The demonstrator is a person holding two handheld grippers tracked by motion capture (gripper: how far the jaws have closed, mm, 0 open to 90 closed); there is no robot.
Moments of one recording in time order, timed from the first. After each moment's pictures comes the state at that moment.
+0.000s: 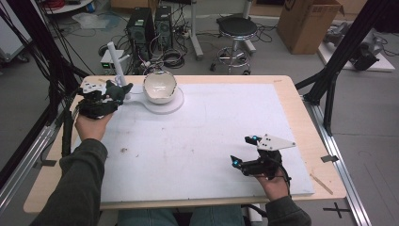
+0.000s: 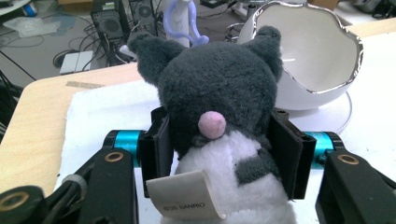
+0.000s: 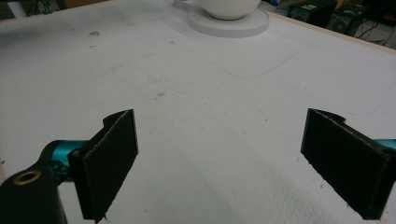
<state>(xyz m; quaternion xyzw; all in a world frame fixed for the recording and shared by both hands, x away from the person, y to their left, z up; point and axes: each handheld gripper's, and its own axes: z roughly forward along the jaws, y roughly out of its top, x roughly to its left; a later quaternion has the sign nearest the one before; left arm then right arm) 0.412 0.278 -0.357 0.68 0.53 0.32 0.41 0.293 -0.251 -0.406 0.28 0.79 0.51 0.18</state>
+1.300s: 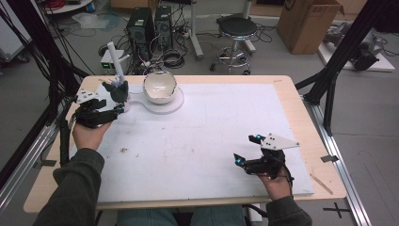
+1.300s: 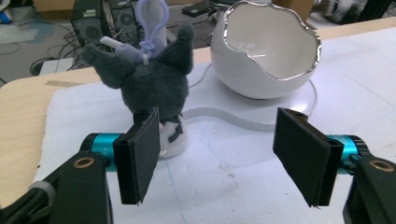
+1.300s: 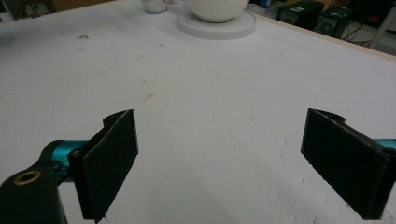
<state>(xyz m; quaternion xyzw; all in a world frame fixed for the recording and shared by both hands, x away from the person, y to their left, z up) 0.383 0.280 -0.362 0.68 0.50 0.30 0.45 0.292 -0.259 -0.403 0.30 0.79 0.51 0.19</state>
